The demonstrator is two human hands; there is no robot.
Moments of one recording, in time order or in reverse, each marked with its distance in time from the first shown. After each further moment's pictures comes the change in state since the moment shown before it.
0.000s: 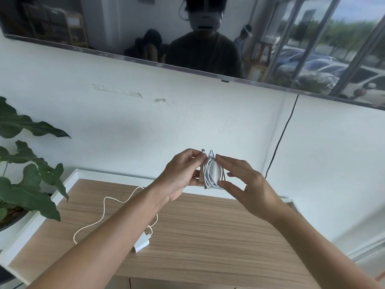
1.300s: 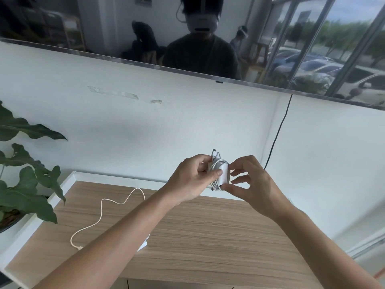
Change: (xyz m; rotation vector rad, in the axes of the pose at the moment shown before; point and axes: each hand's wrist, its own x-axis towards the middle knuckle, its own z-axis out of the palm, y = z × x) left_hand -0.008 -0.009 0.023 0.480 -0.022 0.168; right_hand -0.011 0.008 -0.017 0.108 0.077 0.199
